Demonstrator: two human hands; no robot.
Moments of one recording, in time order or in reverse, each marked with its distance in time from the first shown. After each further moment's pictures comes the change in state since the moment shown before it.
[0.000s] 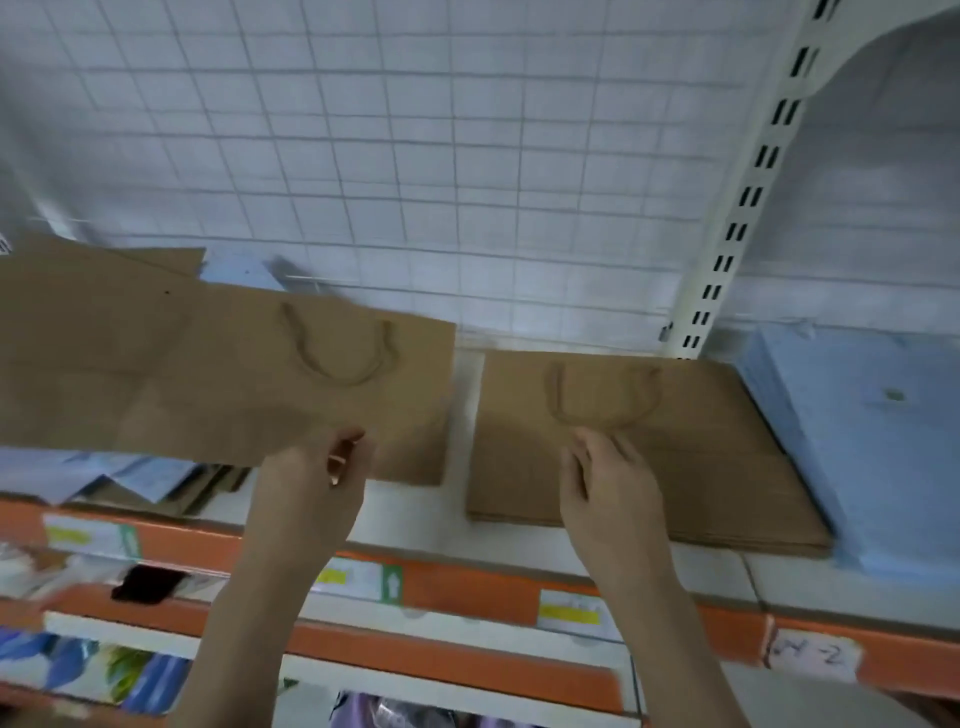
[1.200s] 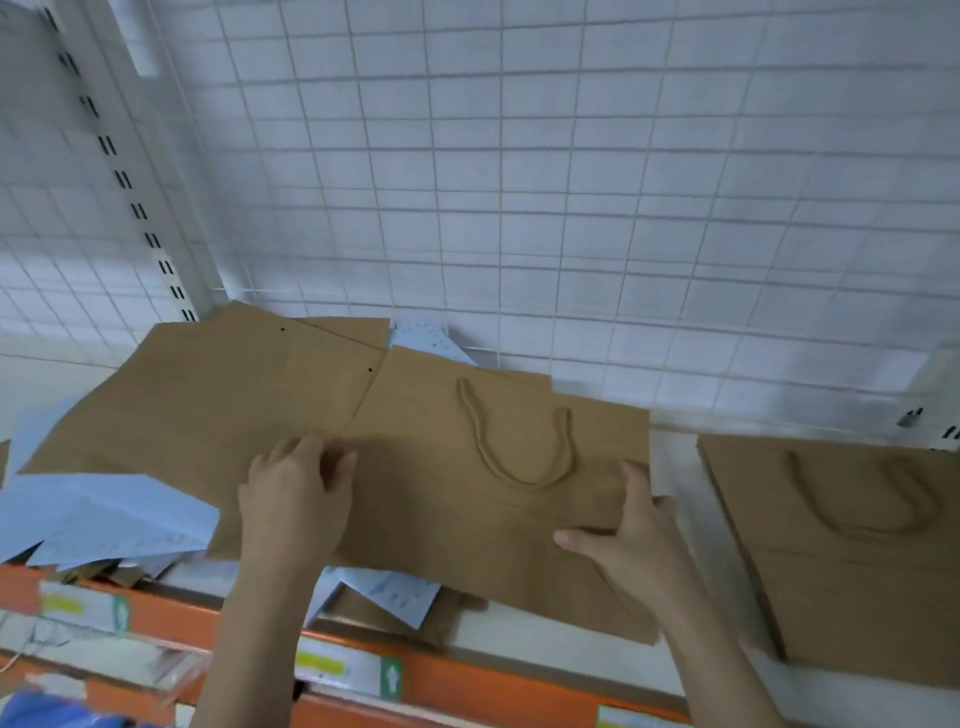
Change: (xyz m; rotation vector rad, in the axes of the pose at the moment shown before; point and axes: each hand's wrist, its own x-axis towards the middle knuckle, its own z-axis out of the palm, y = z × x) left_hand 0.118 -0.205 -0.107 0.228 0.098 -0.167; right_hand 0.049 -0.154 0.139 0.316 -0.460 0.425
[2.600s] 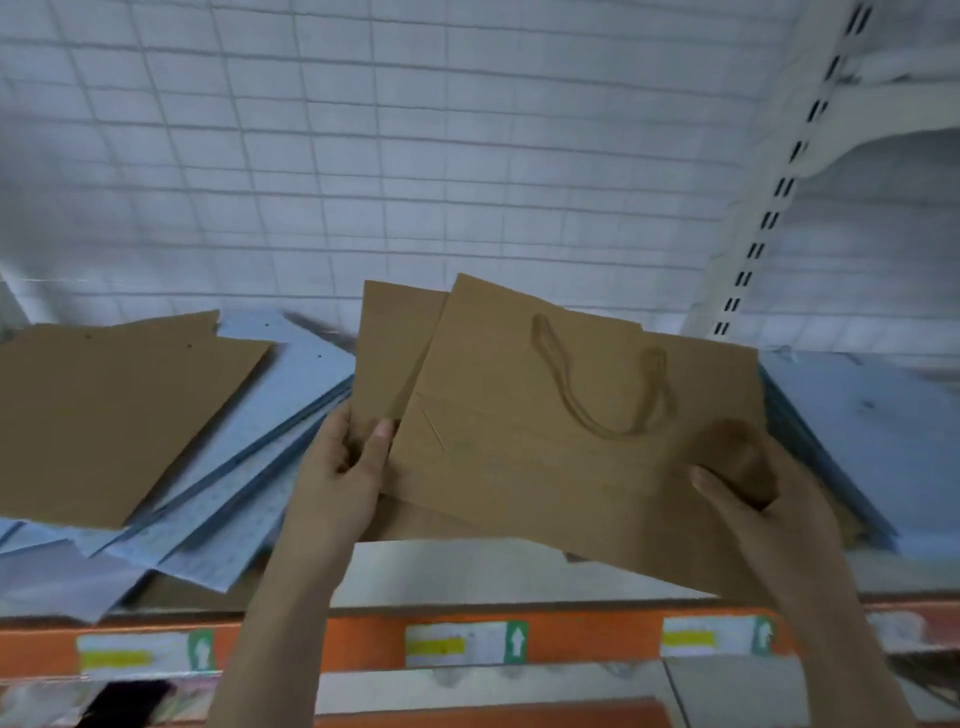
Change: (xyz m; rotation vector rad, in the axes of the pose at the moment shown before) left_hand -0.090 0.158 0.029 -1.082 -0.387 -0.117; right_hand -0.093 0.107 -0.182 -0.067 0.657 -0.022
